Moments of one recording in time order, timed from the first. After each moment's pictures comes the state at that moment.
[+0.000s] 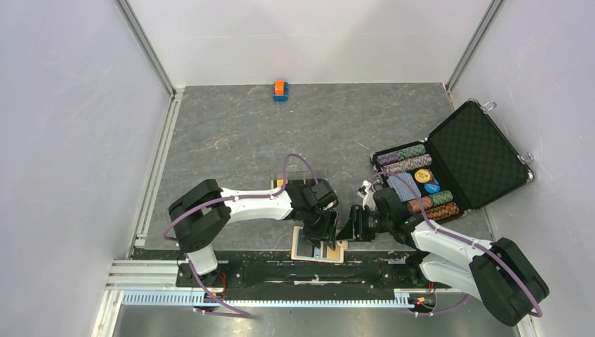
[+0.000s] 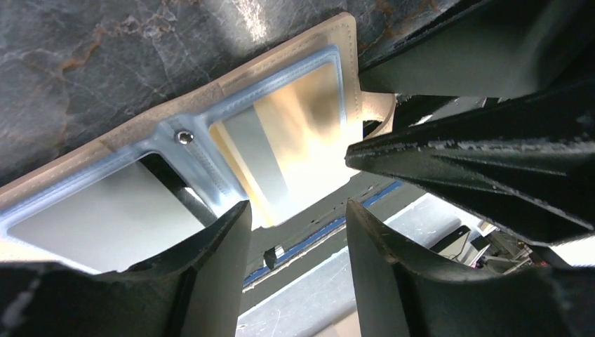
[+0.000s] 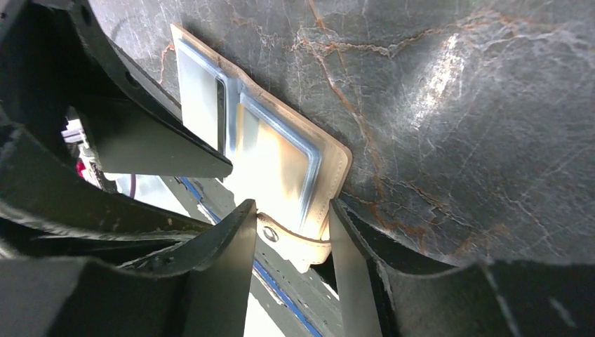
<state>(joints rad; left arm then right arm) -1.11 1.75 1.04 -0.46 0.32 -0.87 0.57 1.04 0.21 0.00 -0.56 0.74</state>
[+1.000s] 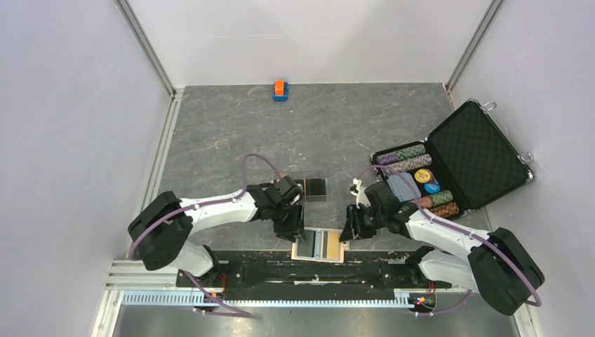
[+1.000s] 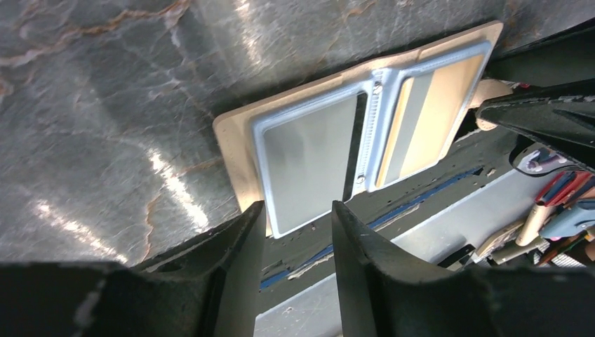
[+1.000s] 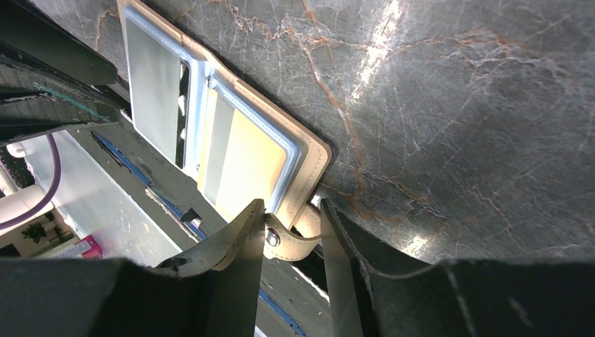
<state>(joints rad) -0.92 1.45 0.75 -0.48 0.27 -0.85 0.62 1.12 0.36 -0.24 -0.47 0.53</state>
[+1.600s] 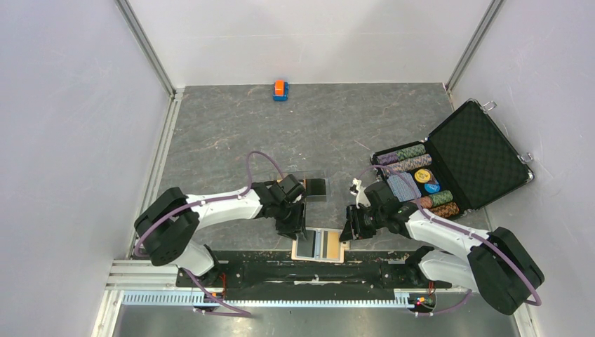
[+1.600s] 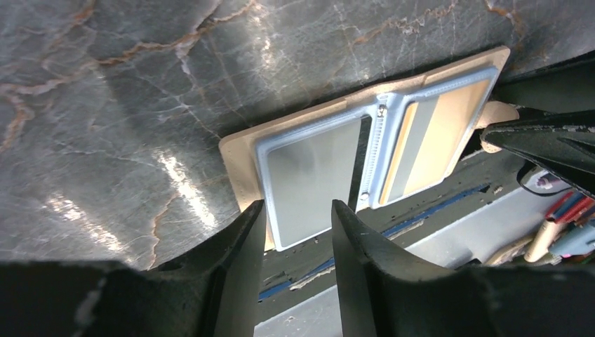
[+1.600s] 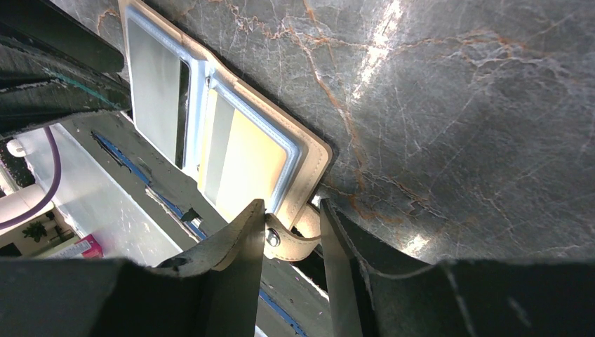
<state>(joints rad) -0.93 1.51 0.79 -0.46 0.26 -0.84 0.62 1.12 0.36 -0.24 -0.47 0.53</state>
